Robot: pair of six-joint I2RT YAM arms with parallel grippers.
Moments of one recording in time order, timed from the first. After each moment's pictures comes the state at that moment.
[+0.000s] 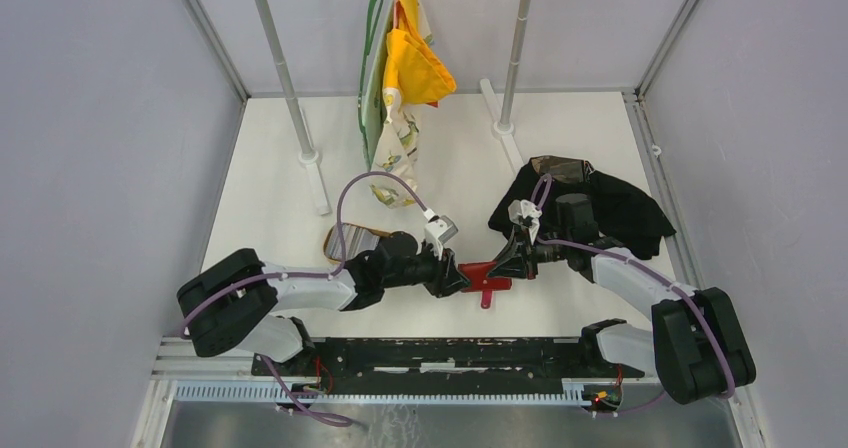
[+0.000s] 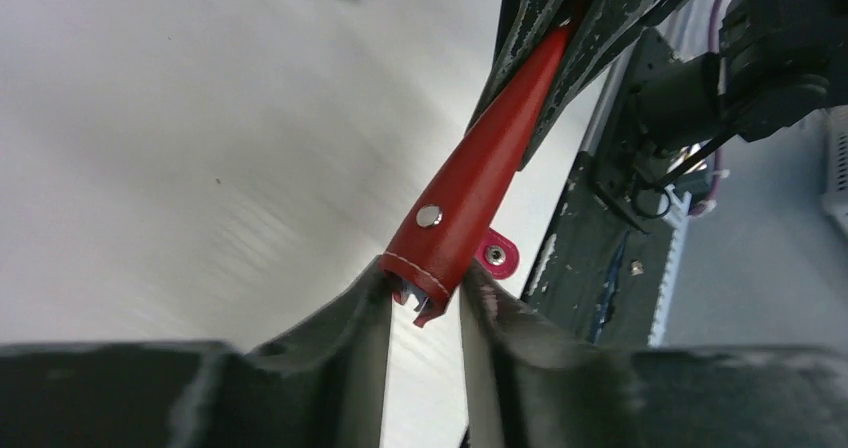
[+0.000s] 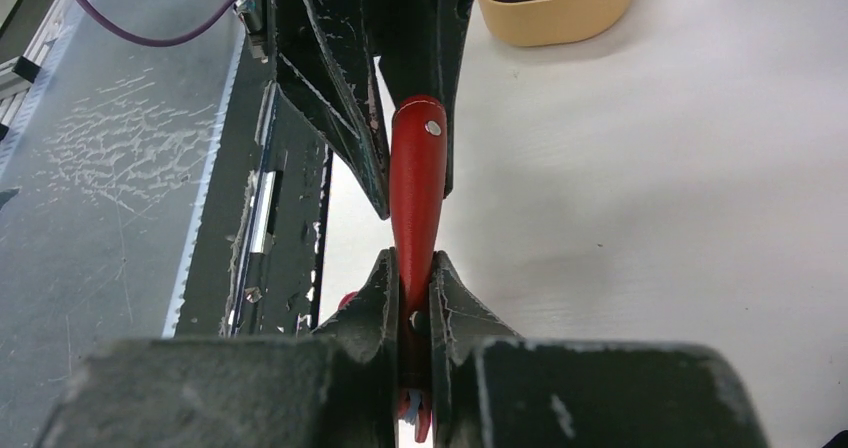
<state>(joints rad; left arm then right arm) -1.01 1.40 0.46 0.56 0.23 -0.46 0.27 1.19 0.44 -0.02 -1.29 -0.40</state>
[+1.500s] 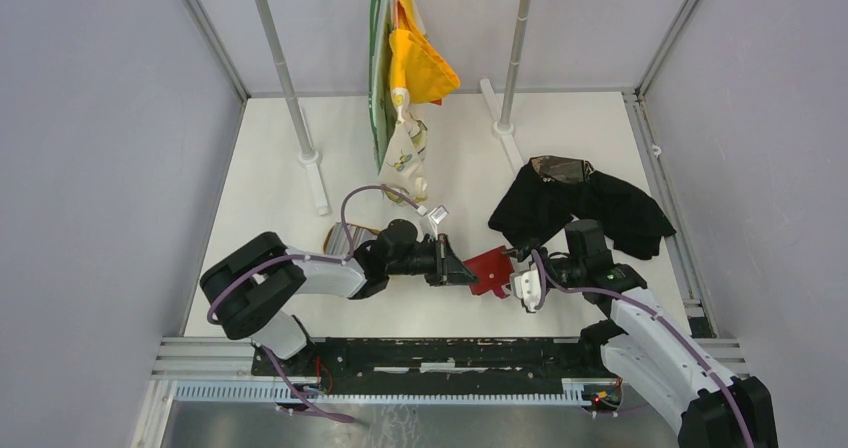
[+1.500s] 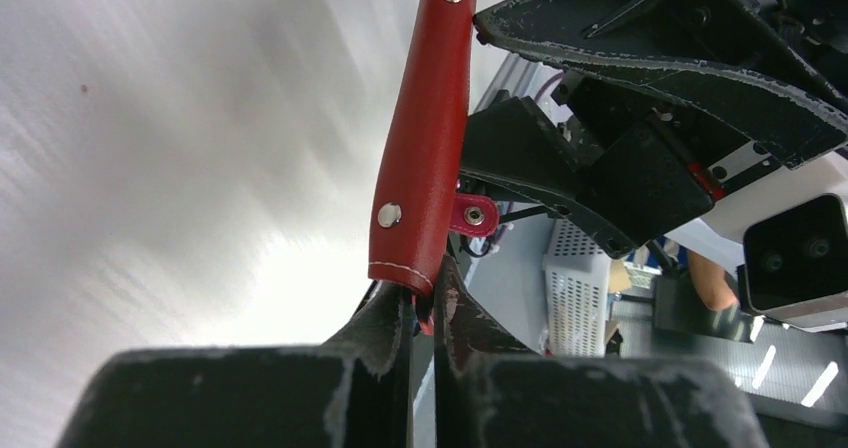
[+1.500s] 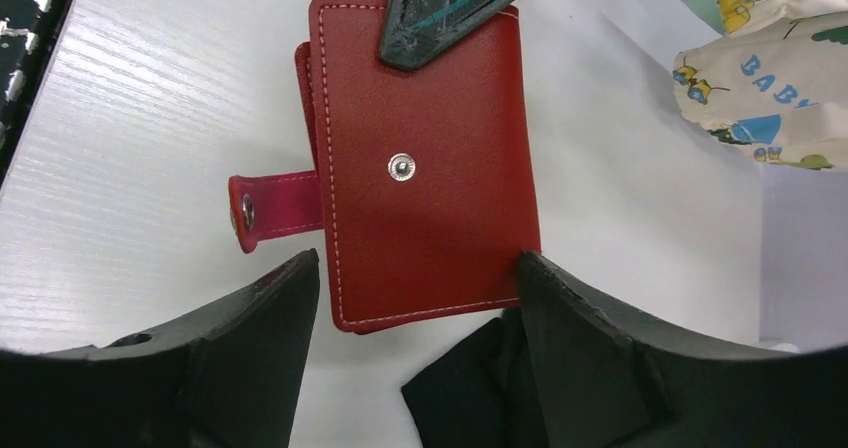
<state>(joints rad) -0.91 1.54 0.51 0.65 0.46 -1.05 0.33 0.78 0.36 -0.40 -0.89 -1.42</state>
